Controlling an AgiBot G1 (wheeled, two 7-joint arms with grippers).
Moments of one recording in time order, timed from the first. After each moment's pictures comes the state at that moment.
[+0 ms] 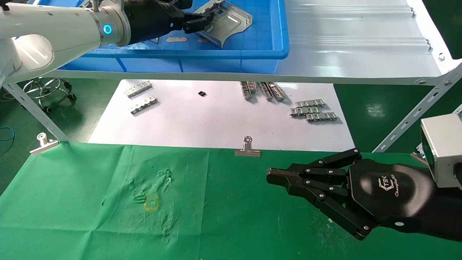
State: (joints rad) left arm -1.95 1.36 0.63 -0.17 1.27 0.72 -0.04; right arm 1.09 -0.54 -0.42 1.22 -0.61 -1.41 0.10
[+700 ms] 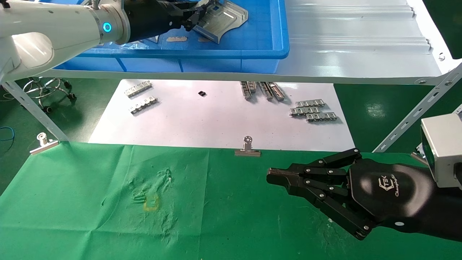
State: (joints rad) left arm -1.96 1.36 0.70 -0.19 1.21 0.70 -0.05; right arm 1.09 -0.54 -0.42 1.22 -0.61 -1.41 0.10
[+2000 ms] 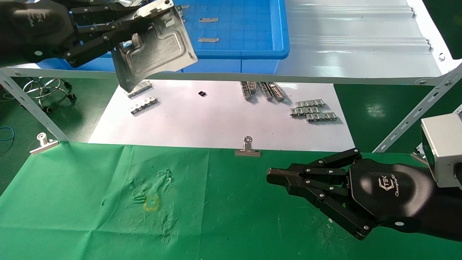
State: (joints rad) left arm -1.91 0.86 0.62 -0.31 0.94 1.59 0.31; right arm 1.09 -0.54 -0.42 1.22 -0.61 -1.41 0.10
